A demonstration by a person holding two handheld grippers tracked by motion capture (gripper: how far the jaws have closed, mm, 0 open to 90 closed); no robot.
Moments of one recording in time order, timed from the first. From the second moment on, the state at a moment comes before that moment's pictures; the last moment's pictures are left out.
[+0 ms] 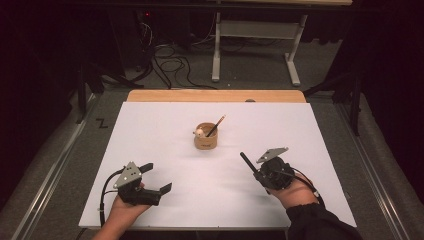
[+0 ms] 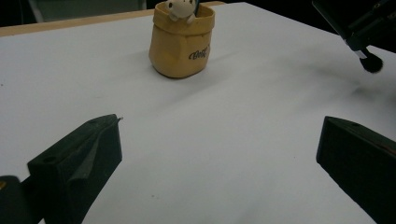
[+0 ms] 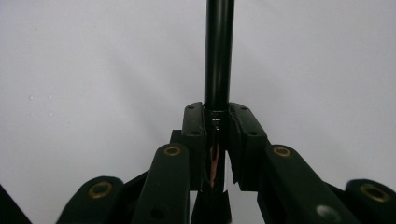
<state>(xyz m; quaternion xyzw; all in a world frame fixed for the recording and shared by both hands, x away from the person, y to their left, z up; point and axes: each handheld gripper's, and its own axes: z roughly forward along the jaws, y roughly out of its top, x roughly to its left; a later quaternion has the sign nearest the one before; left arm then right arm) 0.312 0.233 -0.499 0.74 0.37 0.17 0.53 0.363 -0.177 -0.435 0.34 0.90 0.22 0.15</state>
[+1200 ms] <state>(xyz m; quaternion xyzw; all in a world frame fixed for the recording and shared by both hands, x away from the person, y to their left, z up) 0.310 0.223 -0.499 0.74 0.38 0.15 0.53 0.318 -0.193 -0.451 0.33 0.79 0.46 0.22</state>
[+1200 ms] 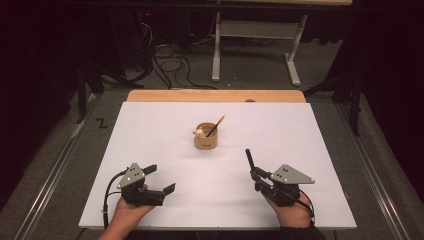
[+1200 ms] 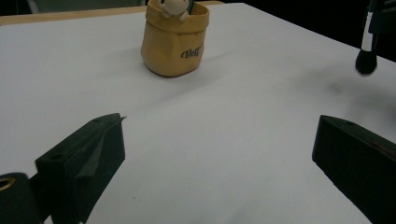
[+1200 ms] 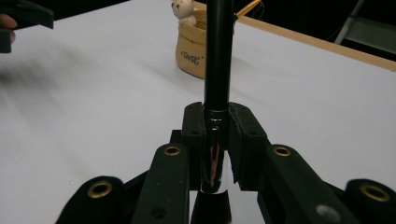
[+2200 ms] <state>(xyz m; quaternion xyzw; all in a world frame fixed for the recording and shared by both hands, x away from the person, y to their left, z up) 0.320 0.192 -0.474 0.74 0.38 0.17 0.53 0.319 -0.180 -0.455 0.31 0.79 0.48 0.21</state>
